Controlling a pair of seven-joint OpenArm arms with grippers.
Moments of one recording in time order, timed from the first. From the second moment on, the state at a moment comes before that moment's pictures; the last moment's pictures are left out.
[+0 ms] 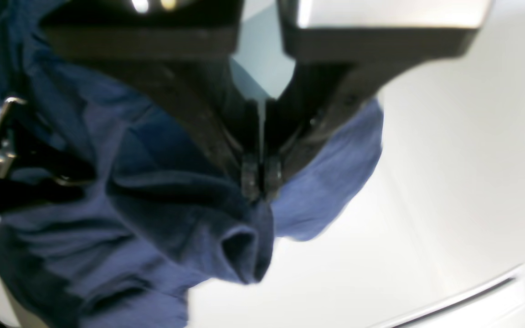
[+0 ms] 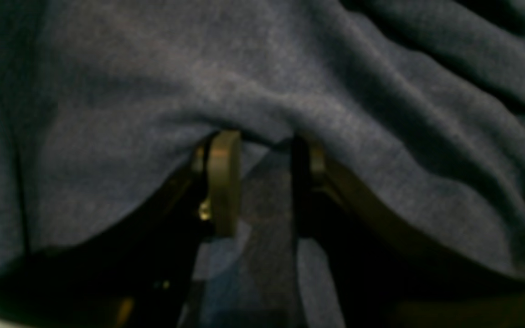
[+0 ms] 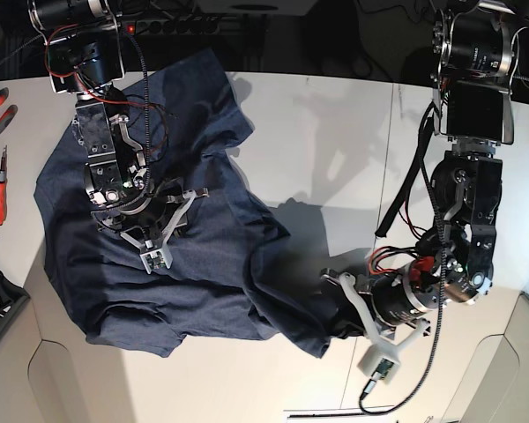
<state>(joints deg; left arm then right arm) -16.8 -12.7 2.8 88.4 -22.0 -27.2 45.9 7.4 6.4 -10.2 63.9 -1.6 11.1 -31.8</state>
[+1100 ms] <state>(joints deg) -6.5 -30.2 -9.7 88.5 -11.5 -24.3 52.9 7.4 6.4 -10.2 63.9 -1.6 11.1 -31.8</state>
